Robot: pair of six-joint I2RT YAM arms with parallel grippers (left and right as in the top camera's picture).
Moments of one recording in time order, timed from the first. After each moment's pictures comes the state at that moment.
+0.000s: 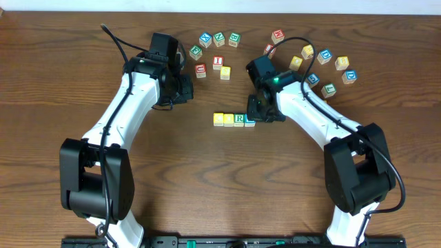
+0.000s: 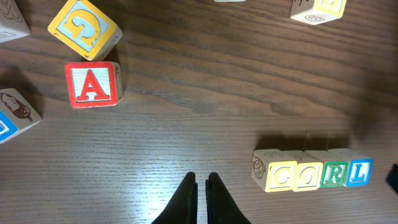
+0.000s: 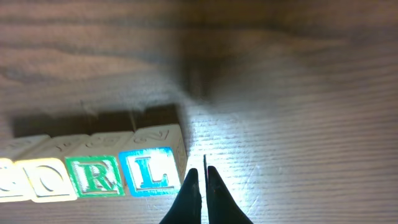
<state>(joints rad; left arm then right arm) -0.21 1.85 1.44 -0.84 0.17 -0.33 0.46 1.97 1.42 -0.84 0.01 0.57</state>
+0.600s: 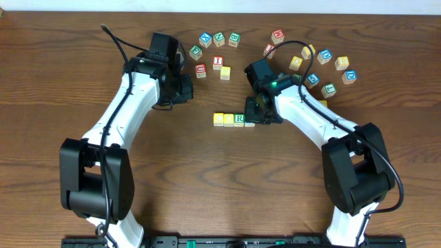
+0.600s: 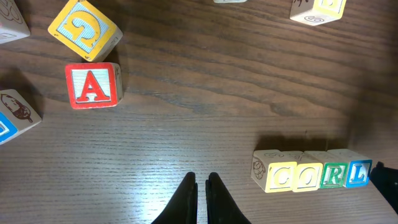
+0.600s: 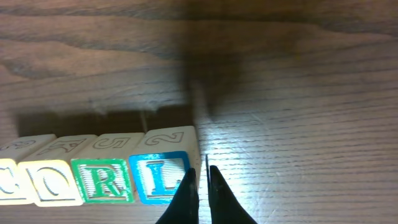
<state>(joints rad) -0.21 1.85 1.44 -0.84 0.17 -0.33 0.47 1.97 1.39 -0.78 -0.01 0.57</state>
